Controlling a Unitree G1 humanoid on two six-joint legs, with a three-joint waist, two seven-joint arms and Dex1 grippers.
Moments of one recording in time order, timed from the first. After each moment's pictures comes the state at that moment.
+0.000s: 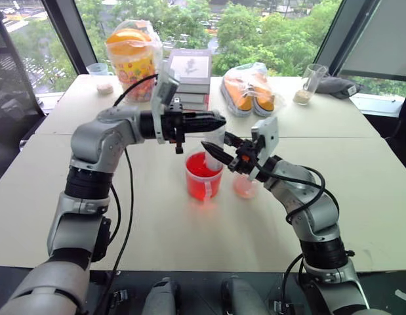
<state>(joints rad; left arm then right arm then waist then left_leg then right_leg) -0.98 0.45 -0.03 0.13 -0.62 0.73 -1.15 -0.49 -0.28 0.08 -0.29 0.36 0.45 0.59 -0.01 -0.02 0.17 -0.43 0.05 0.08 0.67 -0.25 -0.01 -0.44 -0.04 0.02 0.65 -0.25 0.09</state>
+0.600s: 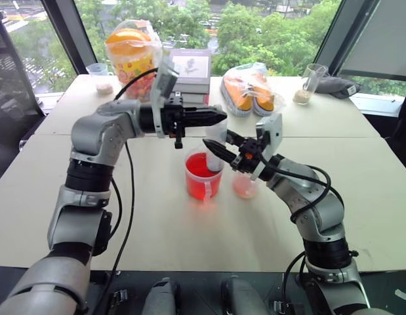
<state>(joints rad) -1.04 0.45 -0.03 0.19 -0.62 0.73 -1.18 -0.50 -0.28 0.05 -0.32 0.42 0.53 0.59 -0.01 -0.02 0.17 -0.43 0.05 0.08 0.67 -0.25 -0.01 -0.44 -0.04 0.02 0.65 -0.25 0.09</state>
